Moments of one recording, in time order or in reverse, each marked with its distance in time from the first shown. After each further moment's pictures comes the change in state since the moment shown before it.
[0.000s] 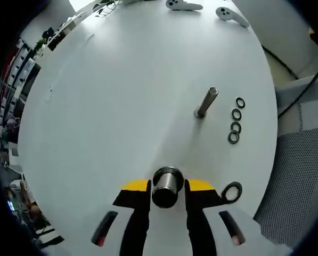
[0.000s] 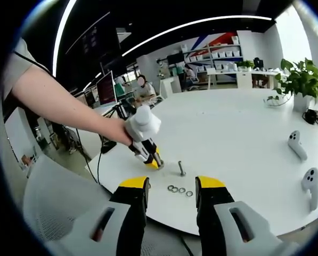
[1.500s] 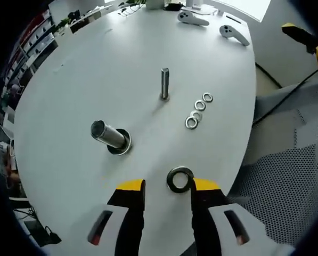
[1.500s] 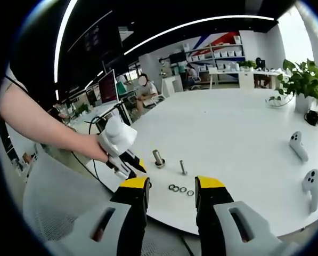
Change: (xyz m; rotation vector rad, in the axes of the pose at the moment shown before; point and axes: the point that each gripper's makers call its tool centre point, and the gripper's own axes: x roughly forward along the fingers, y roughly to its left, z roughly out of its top) left arm -0.008 -0.081 -0.034 -0.198 -0.088 -0.057; right arm 0.001 0.003 -0.002 -0.014 0.012 0.013
